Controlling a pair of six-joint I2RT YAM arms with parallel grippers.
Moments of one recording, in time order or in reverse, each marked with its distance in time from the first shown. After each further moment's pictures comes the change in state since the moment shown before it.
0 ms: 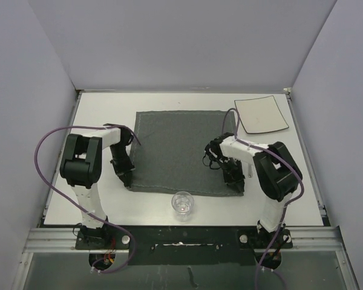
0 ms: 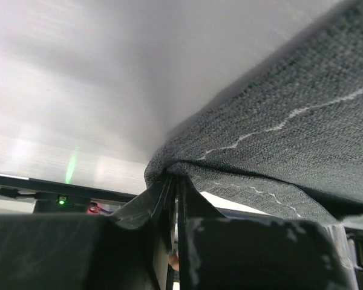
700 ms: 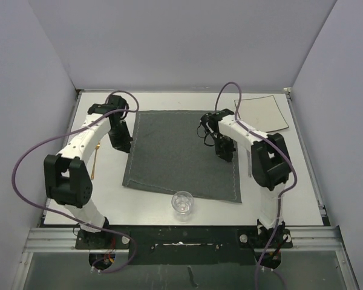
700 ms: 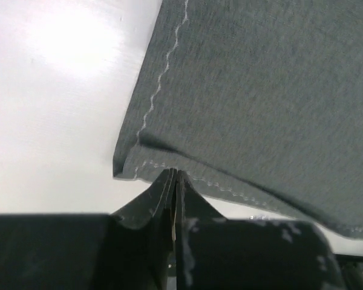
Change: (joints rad) left arm -0.042 -0.320 0.235 0.037 -0.125 0.018; right arm -0.068 0.070 0.415 0.036 0.053 -0.107
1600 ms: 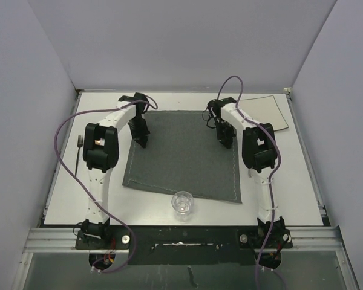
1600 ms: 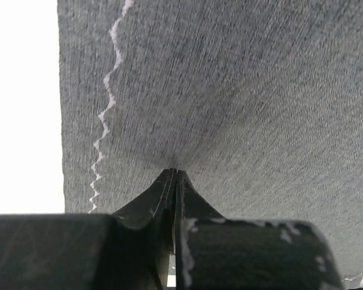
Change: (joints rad) left arm -0.051 0.650 0.479 -0.015 0.043 0.025; right arm -0.156 0.411 0.437 0.023 -0.064 -0.181
